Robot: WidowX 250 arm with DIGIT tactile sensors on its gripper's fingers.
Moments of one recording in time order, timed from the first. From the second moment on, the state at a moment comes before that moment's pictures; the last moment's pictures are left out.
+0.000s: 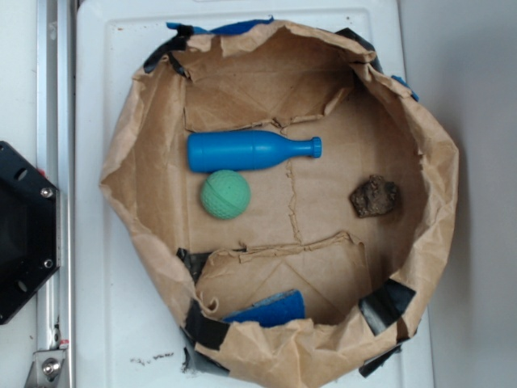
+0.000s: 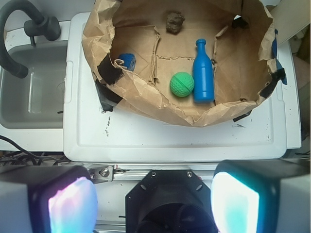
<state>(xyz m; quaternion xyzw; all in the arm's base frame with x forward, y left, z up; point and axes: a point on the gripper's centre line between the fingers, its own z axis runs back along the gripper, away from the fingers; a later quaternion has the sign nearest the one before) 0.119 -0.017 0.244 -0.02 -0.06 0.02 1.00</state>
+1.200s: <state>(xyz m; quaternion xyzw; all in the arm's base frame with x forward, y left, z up) 0.238 -0.002 0.163 -0.03 -0.13 -0.02 0.99</state>
